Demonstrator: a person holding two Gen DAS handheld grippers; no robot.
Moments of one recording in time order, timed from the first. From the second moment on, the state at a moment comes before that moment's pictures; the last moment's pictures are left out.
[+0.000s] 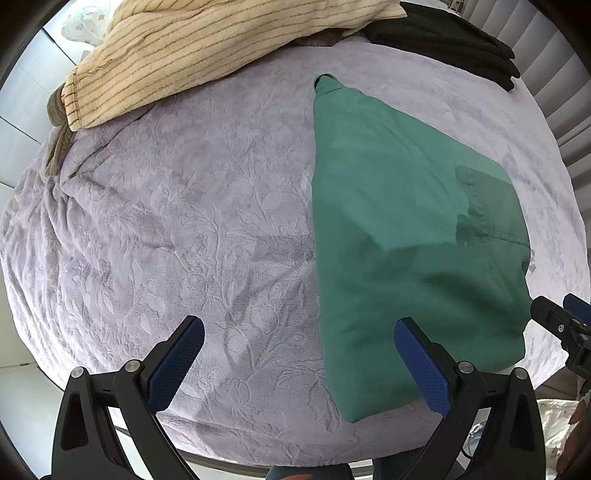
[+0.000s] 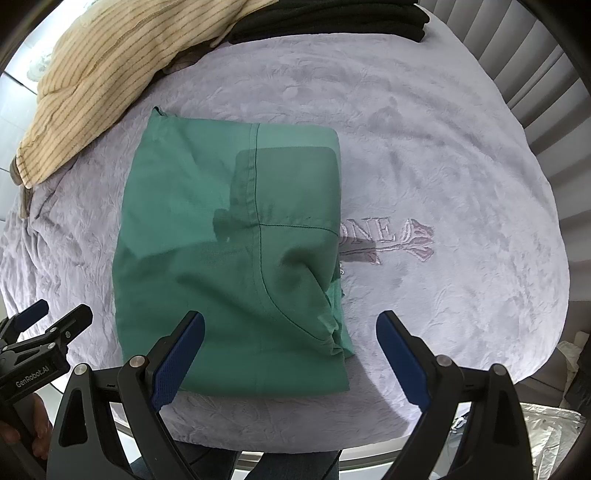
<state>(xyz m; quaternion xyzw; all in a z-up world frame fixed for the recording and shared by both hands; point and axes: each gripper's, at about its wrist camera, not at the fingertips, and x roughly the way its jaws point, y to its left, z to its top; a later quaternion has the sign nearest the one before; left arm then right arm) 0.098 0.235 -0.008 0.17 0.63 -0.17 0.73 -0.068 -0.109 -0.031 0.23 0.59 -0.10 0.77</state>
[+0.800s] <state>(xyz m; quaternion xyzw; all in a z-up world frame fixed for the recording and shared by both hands) 0.097 0.233 -0.003 0.19 0.62 -0.18 0.74 -0.067 -0.102 -0.036 0.23 0.59 -0.09 0.77</state>
